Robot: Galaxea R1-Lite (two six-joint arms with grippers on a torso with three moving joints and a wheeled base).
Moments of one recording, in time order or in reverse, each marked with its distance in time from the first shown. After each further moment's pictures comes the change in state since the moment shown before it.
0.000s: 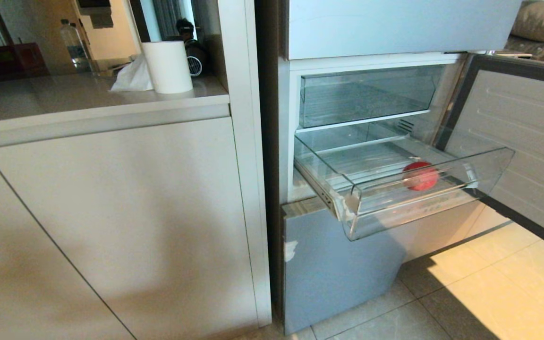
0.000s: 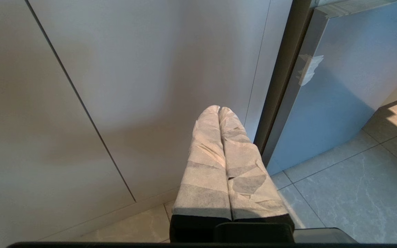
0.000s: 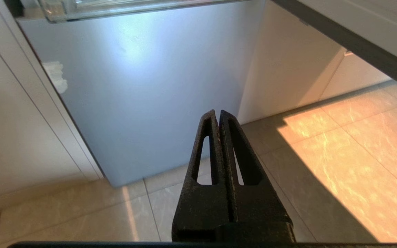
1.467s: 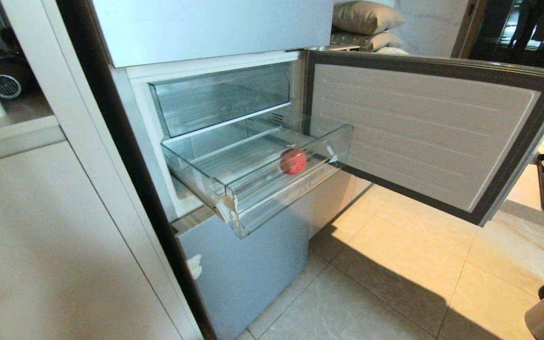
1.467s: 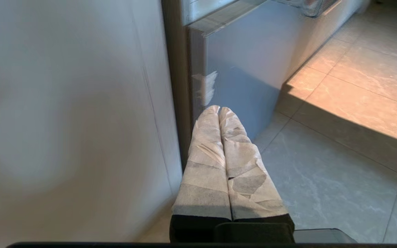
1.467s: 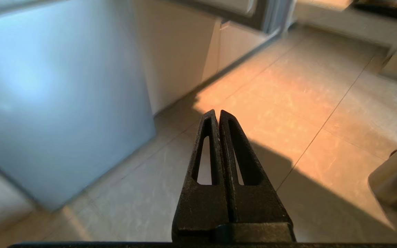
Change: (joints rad) left arm 0.000 0.000 0.000 -0.001 0.000 0.000; right arm -0.006 -0.014 -0.003 0.018 -0.008 0.035
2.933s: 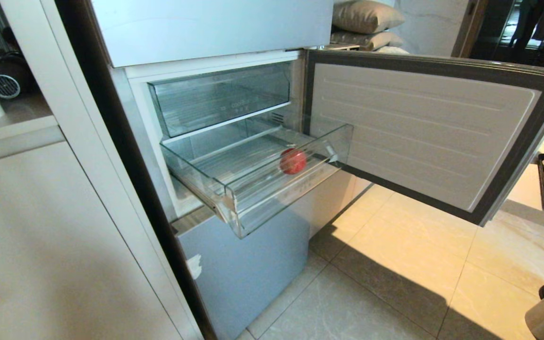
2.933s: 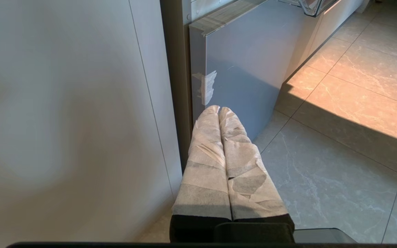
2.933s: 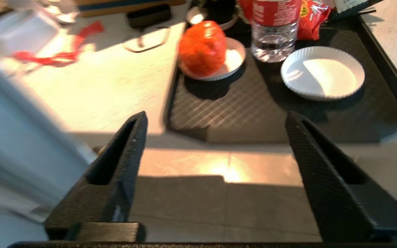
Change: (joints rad) left arm 0.000 0.000 0.000 0.000 0.000 0.000; right arm -0.743 1.674 -0.765 -0.848 0.174 0.125
